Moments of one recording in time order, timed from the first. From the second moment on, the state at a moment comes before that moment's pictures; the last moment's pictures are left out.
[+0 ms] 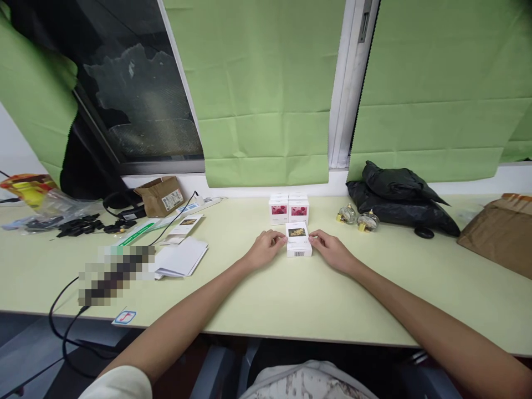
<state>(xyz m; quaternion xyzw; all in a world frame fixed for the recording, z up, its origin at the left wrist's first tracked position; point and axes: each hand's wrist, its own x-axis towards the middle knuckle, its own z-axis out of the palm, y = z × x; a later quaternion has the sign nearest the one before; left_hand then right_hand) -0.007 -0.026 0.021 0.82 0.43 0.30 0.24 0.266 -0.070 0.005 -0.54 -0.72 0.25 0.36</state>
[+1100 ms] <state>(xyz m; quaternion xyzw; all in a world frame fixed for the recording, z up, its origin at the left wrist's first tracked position) -0.007 -0.028 0.027 0.76 0.38 0.40 0.34 0.262 -0.075 0.012 -0.44 -0.66 0.37 0.48</state>
